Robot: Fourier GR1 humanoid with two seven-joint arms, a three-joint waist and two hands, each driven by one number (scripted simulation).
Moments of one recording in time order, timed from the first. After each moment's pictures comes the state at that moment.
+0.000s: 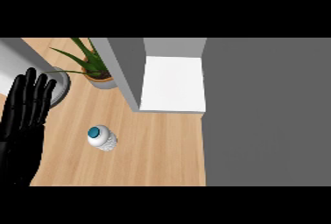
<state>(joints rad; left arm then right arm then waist) -0.01 0.09 -0.02 -2.10 -0.05 -0.01 0.01 0.01 -0.09 0.01 -2.10 -0.02 -0.02 -0.02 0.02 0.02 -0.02</state>
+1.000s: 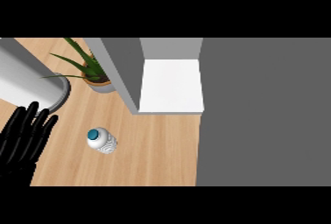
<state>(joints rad) 0.23 0.09 -0.01 -2.27 0.20 -0.10 0.26 0.36 -0.12 0.07 -2.40 -0.25 0.13 0.22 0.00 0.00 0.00</state>
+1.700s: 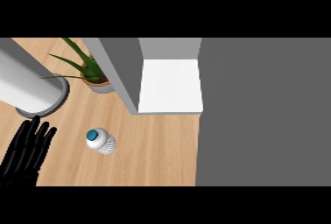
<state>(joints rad) 0.36 0.05 0.02 -2.18 0.12 -0.13 0.13 0.58 -0.09 0.11 -2.42 -0.23 0.22 0.10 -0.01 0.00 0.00</state>
